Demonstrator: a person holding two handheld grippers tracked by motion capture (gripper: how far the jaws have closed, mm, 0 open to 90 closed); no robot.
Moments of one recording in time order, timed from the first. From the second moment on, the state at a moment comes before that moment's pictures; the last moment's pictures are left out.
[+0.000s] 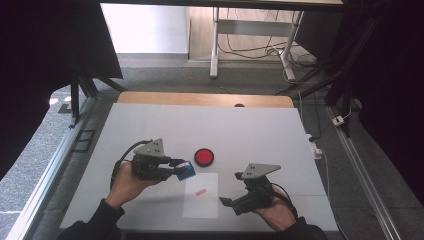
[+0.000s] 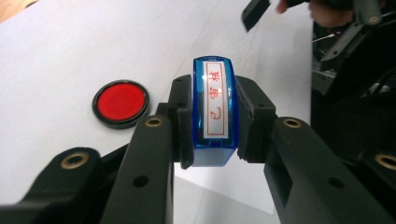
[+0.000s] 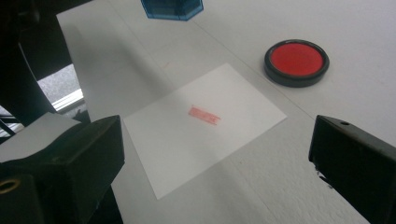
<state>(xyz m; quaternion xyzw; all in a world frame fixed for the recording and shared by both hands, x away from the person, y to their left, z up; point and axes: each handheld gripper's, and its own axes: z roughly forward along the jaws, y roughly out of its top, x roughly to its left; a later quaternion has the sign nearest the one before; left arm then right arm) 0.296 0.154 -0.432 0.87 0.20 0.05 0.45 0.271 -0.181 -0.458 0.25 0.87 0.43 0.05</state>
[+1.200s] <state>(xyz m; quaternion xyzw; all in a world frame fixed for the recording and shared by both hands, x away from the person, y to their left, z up) 0.310 0.184 -0.442 0.86 0.28 0.08 0.42 0.263 -0.244 -0.467 0.34 0.85 0.37 0.13</state>
